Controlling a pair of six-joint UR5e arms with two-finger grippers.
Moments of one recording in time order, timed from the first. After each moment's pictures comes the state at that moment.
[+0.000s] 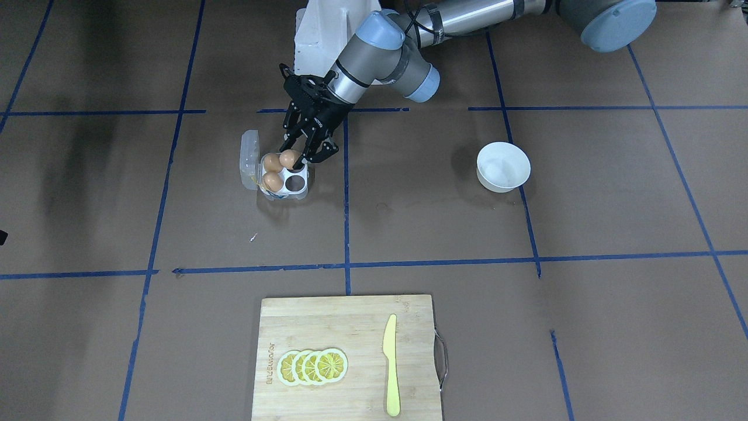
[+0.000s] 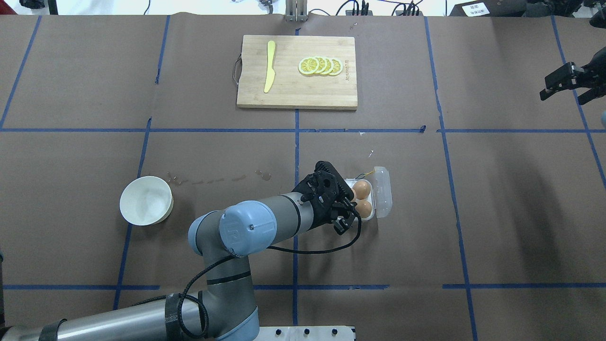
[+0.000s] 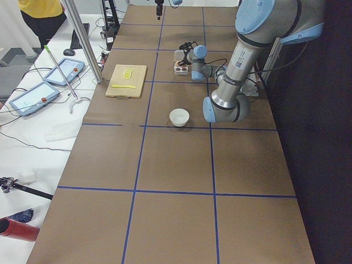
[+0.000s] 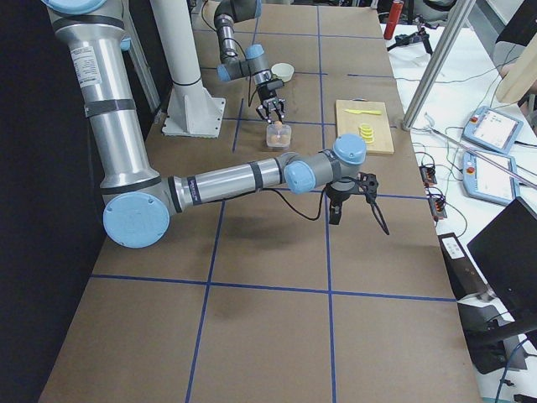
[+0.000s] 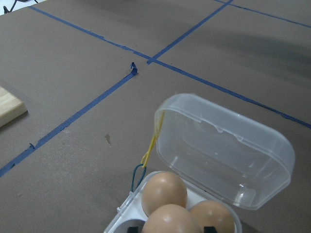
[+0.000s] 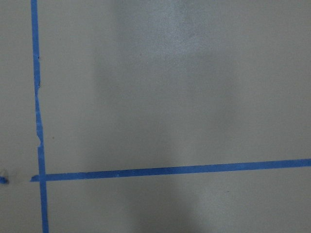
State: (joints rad) left arm -0.29 -2.33 -1.40 -2.49 -1.47 -0.45; right arm 1.28 -1.36 1.60 -1.43 2.35 0.55
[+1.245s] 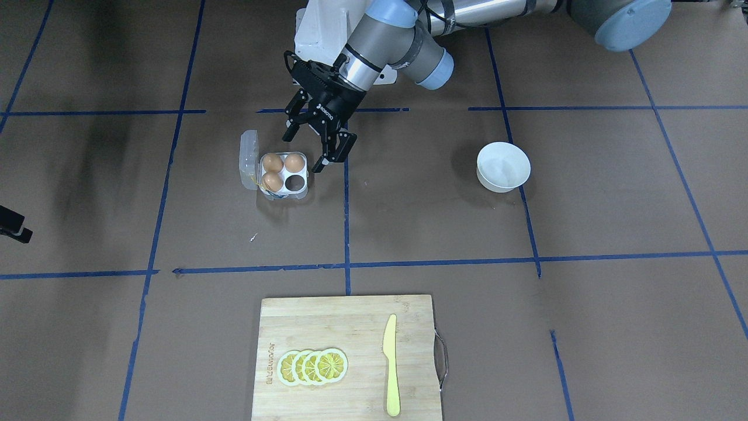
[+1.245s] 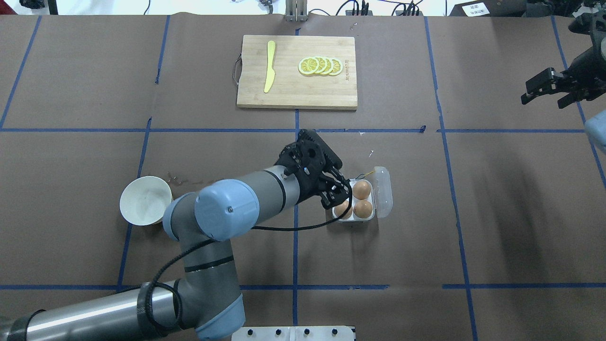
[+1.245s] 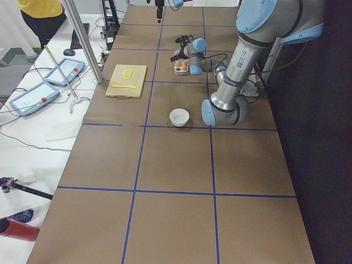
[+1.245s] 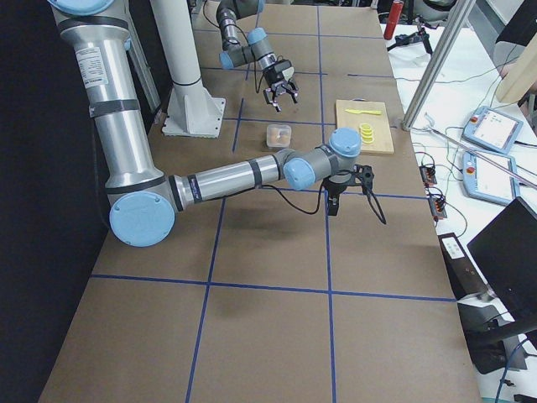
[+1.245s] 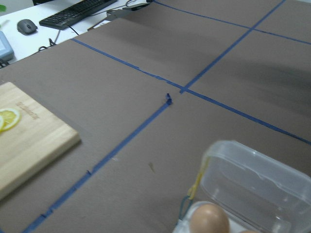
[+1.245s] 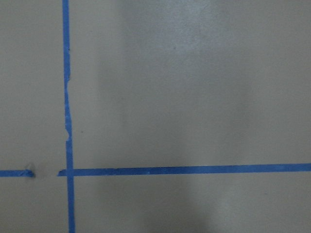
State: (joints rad) left arm -0.37 -2.28 -1.62 -2.28 -1.40 -0.45; right arm 1.21 -1.36 1.62 -1.34 2.35 0.64
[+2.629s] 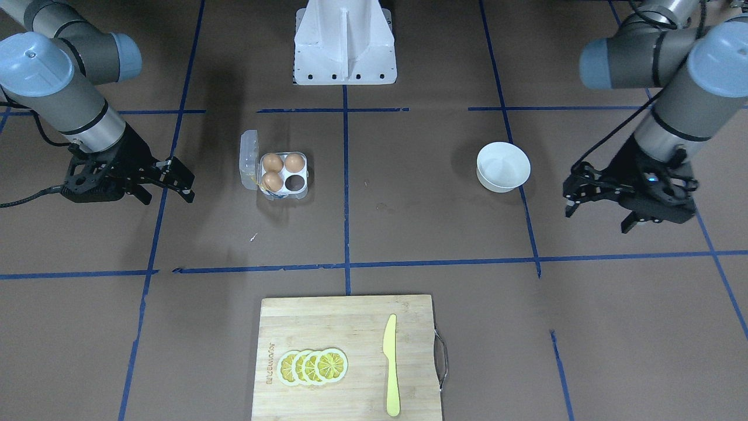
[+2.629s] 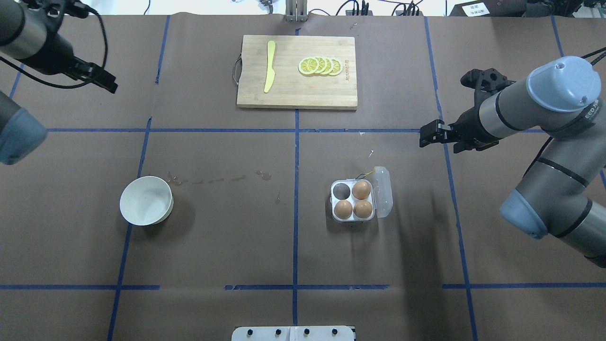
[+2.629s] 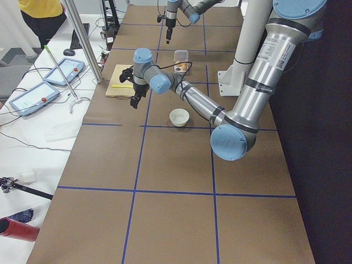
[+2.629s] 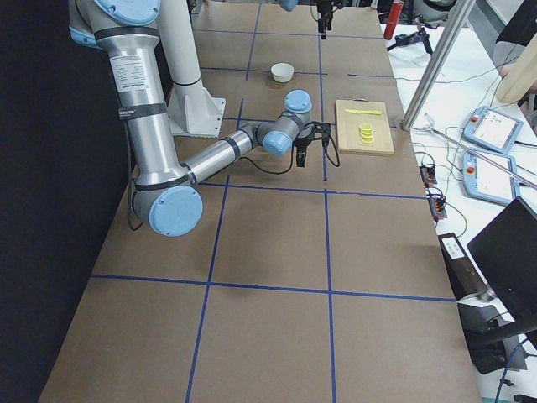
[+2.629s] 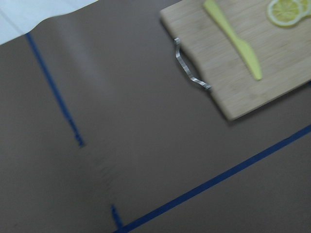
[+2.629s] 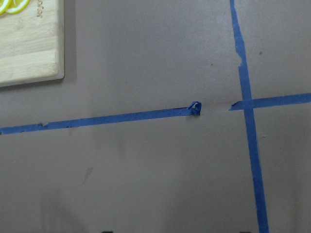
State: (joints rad) left arm -1.10 -1.90 -1.75 -1.74 -2.16 -0.46; right arm 0.82 -1.36 1.83 -1.17 2.09 1.16
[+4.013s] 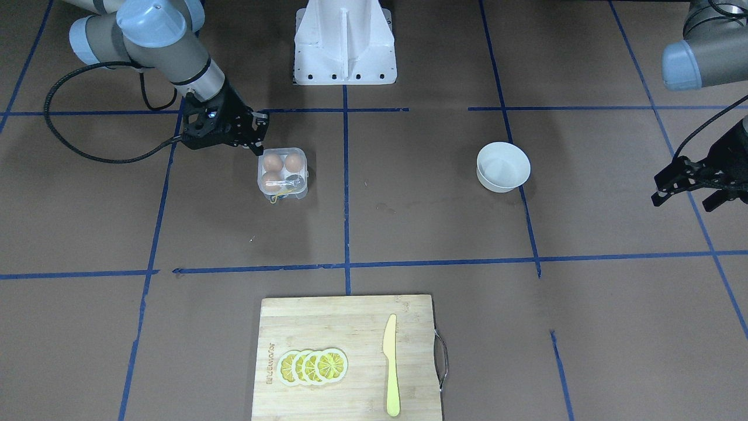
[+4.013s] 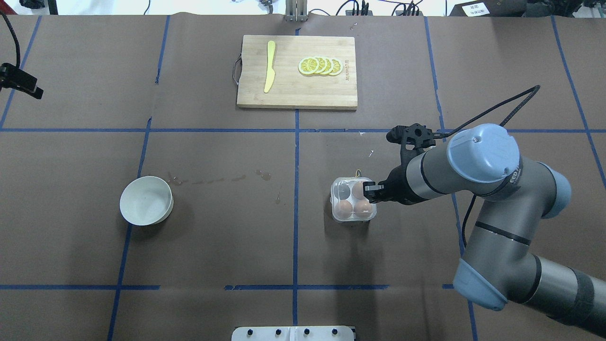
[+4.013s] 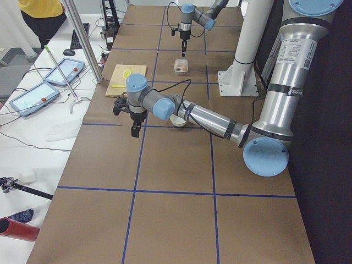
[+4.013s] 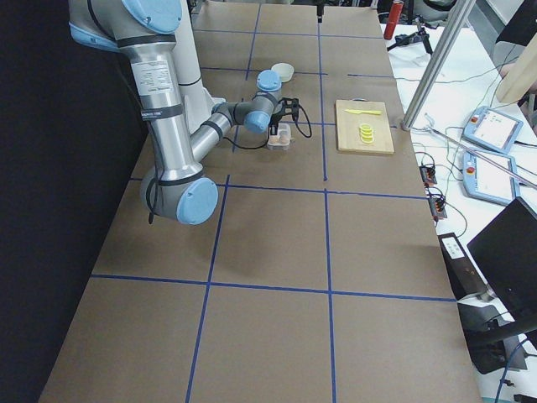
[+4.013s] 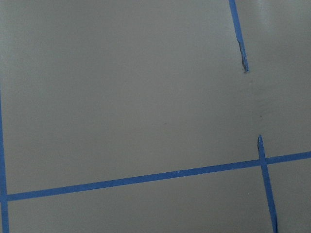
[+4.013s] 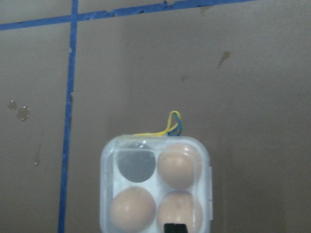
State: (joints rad) left arm -1.24 -1.76 -1.74 -1.73 -2.27 -0.45; right arm 0.53 -1.26 1.93 -1.22 1.94 1.27
